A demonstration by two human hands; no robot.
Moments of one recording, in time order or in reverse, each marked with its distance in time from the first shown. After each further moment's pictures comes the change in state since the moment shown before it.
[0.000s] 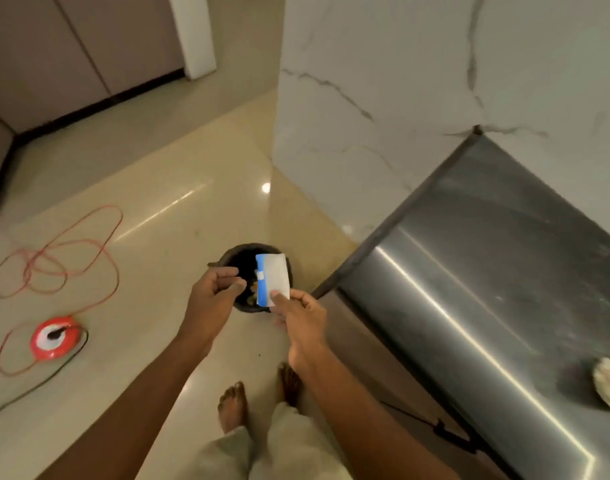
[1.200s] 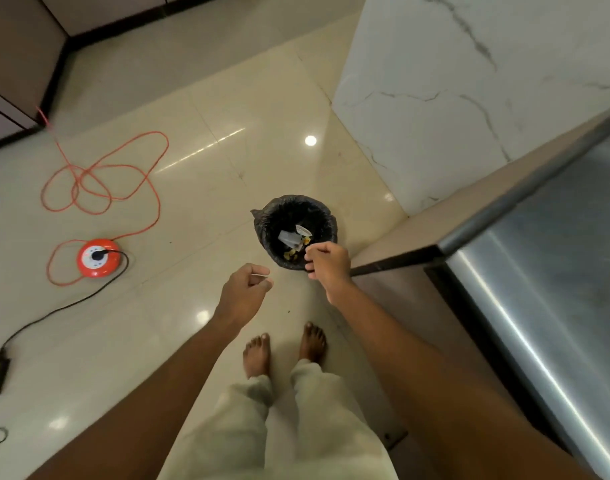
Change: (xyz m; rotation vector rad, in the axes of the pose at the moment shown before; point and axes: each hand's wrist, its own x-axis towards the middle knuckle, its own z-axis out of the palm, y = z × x) left_hand 0.061 -0.161 -0.029 0.146 0.012 -0.268; right_hand 0.165 0.088 0.066 -0.602 -0.102 -0.096
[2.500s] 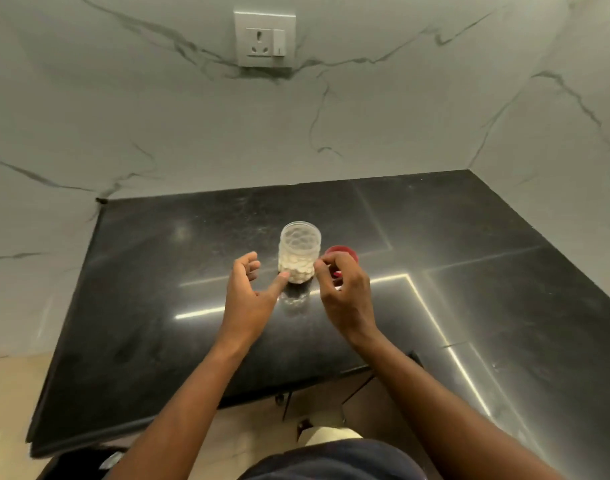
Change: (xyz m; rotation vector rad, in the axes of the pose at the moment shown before) left_hand -0.367 0.218 0.383 0.348 -0.826 0.931; right_hand -0.341 0.114 -0.492 0.135 1.289 -0.505
